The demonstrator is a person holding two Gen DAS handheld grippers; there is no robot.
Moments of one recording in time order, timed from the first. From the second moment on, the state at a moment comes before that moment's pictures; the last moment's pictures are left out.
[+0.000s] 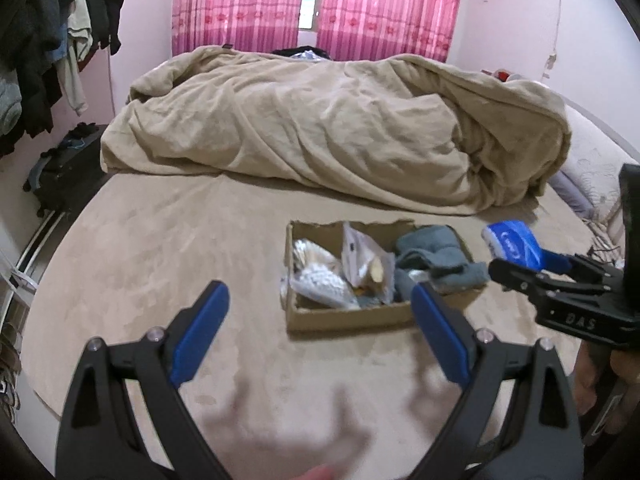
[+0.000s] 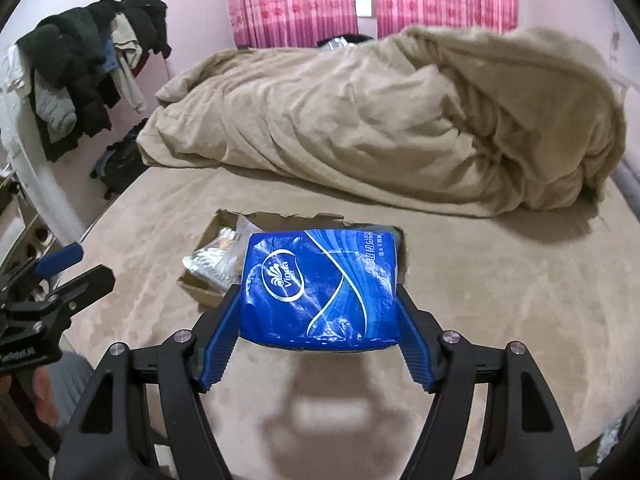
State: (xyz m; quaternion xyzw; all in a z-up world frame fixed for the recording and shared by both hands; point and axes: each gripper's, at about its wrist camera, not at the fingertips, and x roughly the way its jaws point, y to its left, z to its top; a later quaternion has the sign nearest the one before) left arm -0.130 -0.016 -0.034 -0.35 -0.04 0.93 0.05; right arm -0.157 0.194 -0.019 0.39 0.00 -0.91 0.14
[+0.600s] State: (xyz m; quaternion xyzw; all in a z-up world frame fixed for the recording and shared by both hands) left arm -0.194 -0.006 -0.111 -0.40 -0.03 0.92 0.02; right arm -0.234 0.165 -0.107 0.43 0.01 -0.90 0.11
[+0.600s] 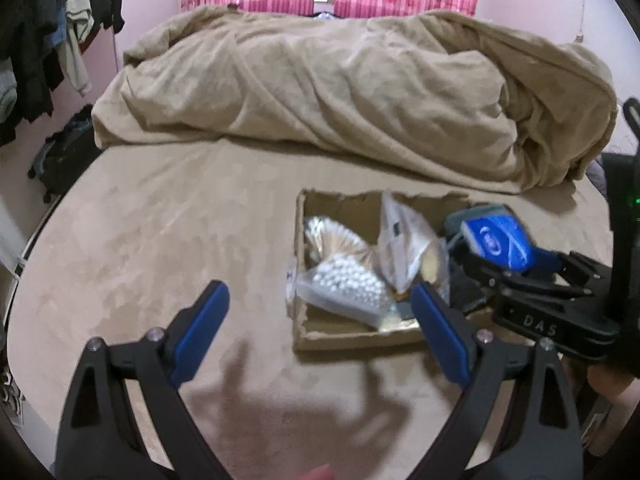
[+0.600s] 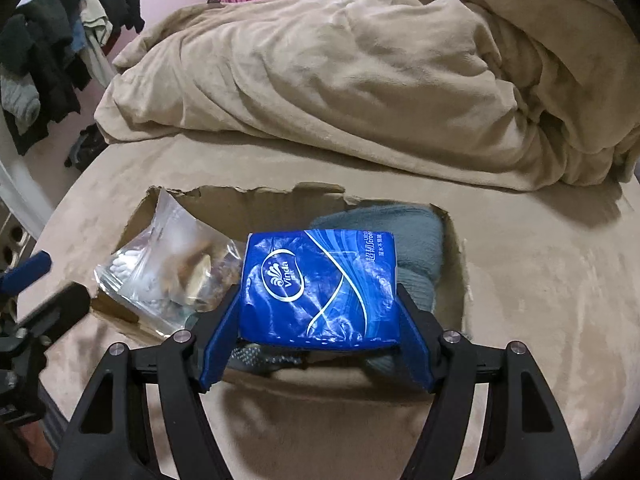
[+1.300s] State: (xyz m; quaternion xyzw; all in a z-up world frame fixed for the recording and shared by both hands) left arm -0.148 -0.014 -0.096 -0.39 -0.04 0.92 0.02; right arm -0.191 0.155 -0.090 0.41 0.03 -0.90 0.12
